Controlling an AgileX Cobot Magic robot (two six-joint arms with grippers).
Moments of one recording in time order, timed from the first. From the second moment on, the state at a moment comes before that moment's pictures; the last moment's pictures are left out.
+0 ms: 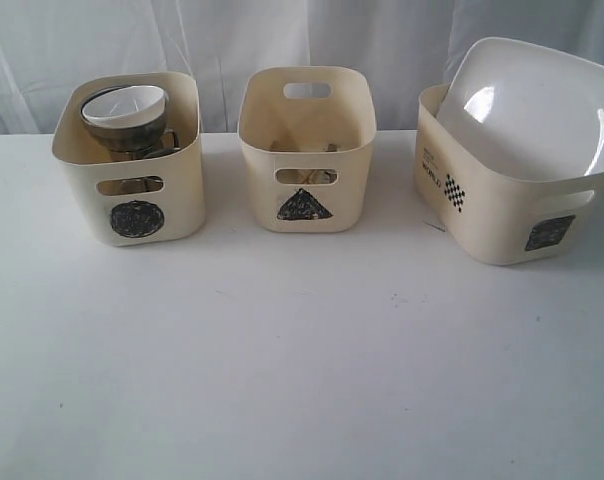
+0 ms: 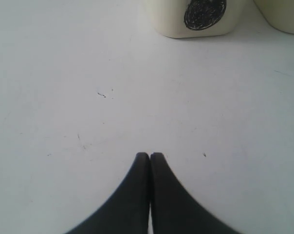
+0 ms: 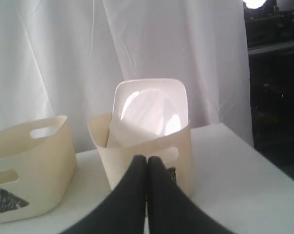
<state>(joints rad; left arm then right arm) -0.03 0.00 0.02 -0.18 0.47 0.11 -0.20 0.01 -0.01 0.13 0.02 0.10</state>
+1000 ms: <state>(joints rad) -0.03 0.00 0.02 -0.18 0.47 0.11 -0.07 0.01 0.00 0.05 0.36 0.09</state>
